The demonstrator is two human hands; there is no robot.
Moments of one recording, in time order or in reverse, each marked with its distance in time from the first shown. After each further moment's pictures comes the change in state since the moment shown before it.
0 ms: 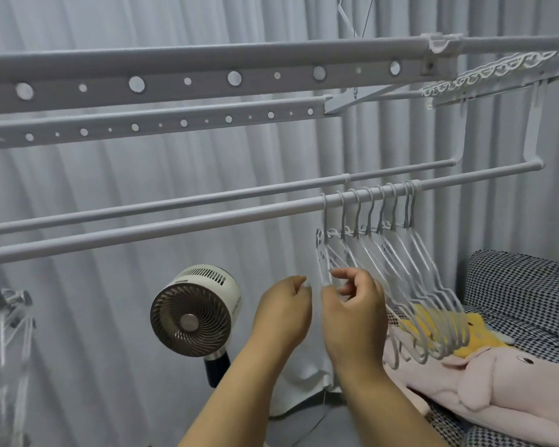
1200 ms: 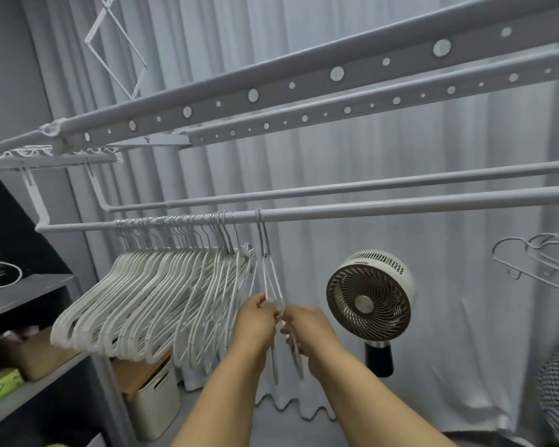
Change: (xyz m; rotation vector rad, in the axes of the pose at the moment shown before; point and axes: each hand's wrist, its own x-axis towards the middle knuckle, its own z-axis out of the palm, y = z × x) left_hand -0.094 -0.208 -0.260 -0.371 0.586 -0.547; right_hand -0.202 -0.096 0.261 0.275 -1.155 0.544
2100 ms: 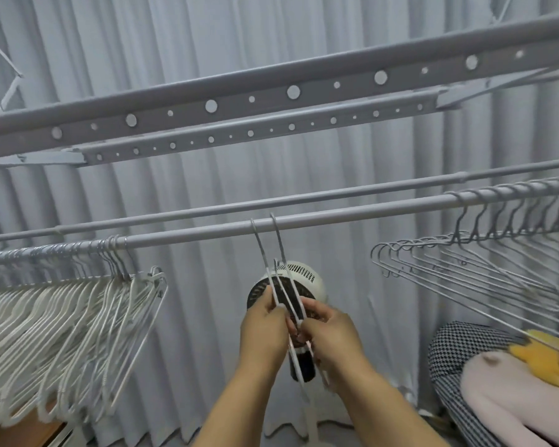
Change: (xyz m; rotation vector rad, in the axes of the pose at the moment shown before) left_hand -0.086 0.041 0.136 -0.074 -0.278 0.241; right_hand -0.065 0.001 -0.160 0.094 0.303 -0.205
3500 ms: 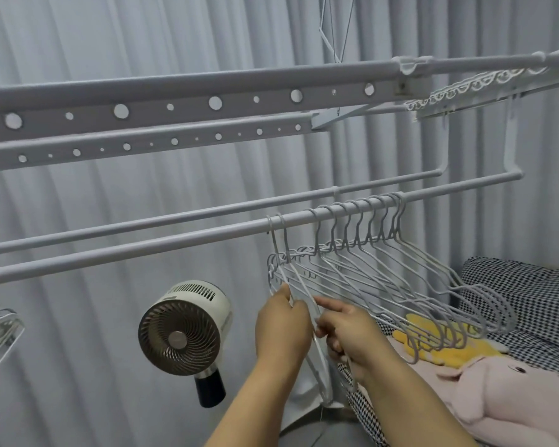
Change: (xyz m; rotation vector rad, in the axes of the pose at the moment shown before) left_hand -0.027 0.026 0.207 0.245 -0.248 0.124; right_hand -0.018 -0.032 -0.220 0.053 0.200 0.035
